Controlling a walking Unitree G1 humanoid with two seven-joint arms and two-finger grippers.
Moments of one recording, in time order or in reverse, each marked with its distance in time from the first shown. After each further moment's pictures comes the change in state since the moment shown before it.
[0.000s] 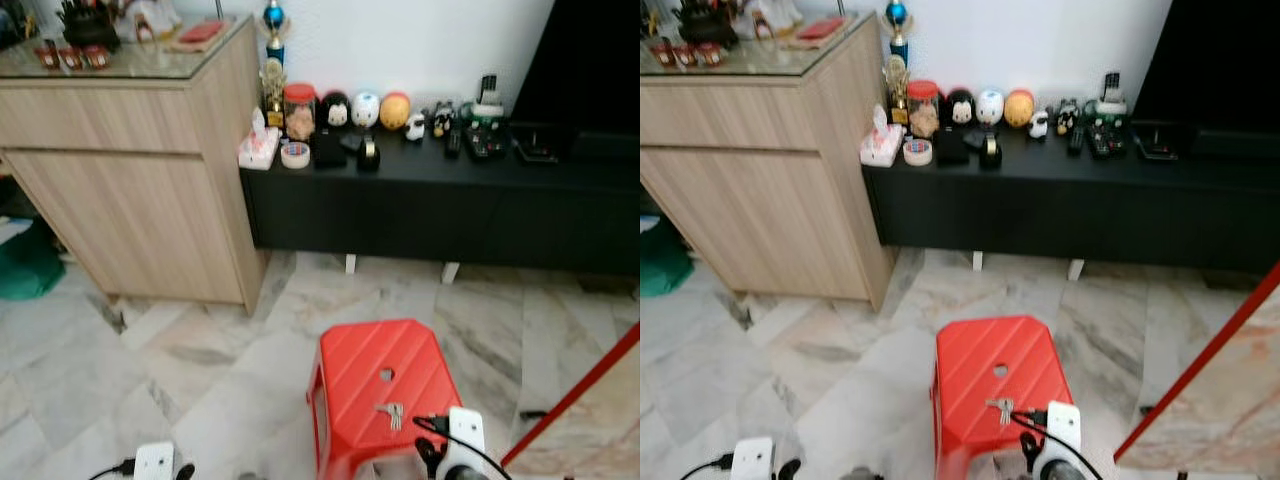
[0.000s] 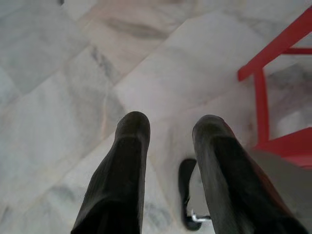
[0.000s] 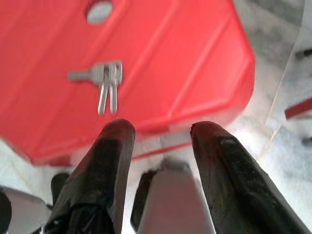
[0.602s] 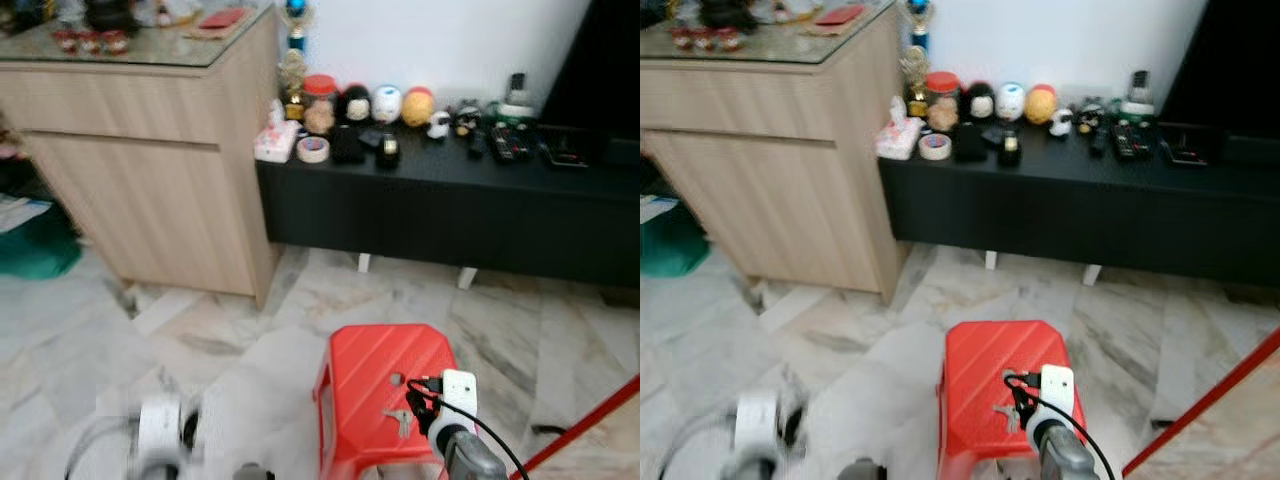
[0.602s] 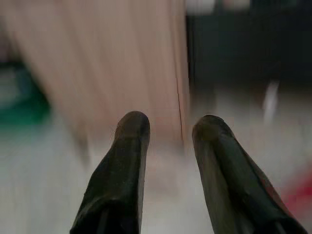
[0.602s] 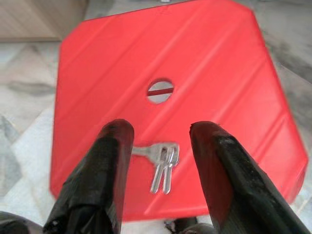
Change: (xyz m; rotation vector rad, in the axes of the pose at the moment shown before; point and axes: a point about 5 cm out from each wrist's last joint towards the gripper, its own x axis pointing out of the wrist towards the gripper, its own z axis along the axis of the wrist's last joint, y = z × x) left arm 0.019 -0.006 0.151 0.121 -0.640 -0.056; right arm 0.006 0.020 0.036 -0.033 -0.142 0.083
